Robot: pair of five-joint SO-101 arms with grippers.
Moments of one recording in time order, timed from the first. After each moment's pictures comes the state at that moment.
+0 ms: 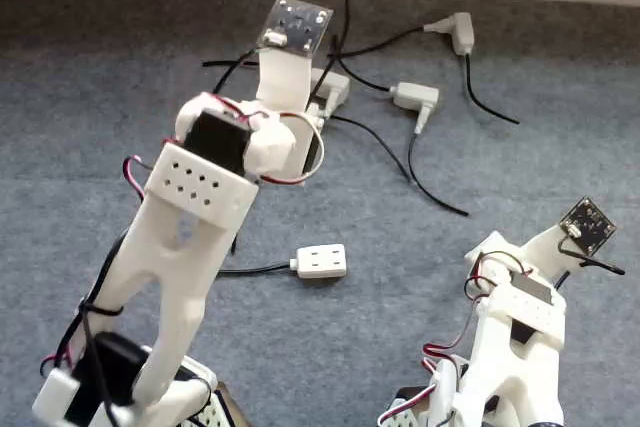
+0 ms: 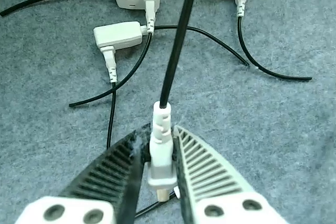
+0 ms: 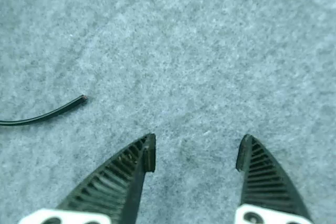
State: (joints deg) left arm 20.3 -17.8 6.7 73.2 8.2; right arm 20.9 -39.1 75.4 29.1 -22.0
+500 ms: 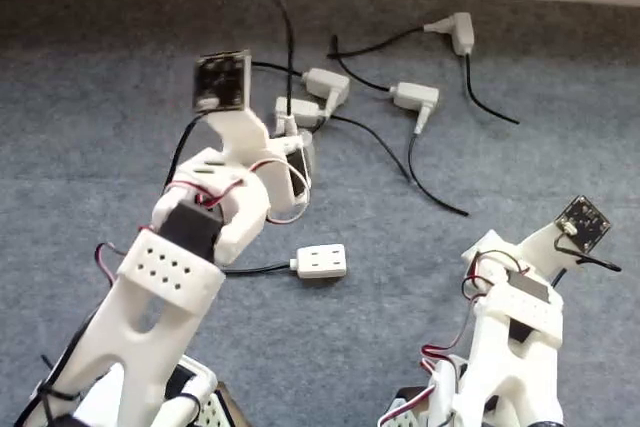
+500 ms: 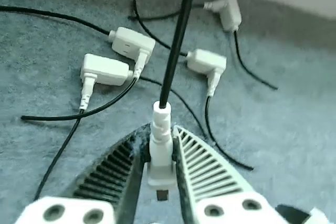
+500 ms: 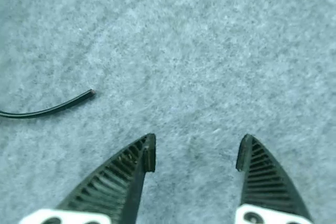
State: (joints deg) left arm 19.6 -42.7 42.2 38.4 34.2; right arm 19.4 -39.1 75.4 29.1 -22.0
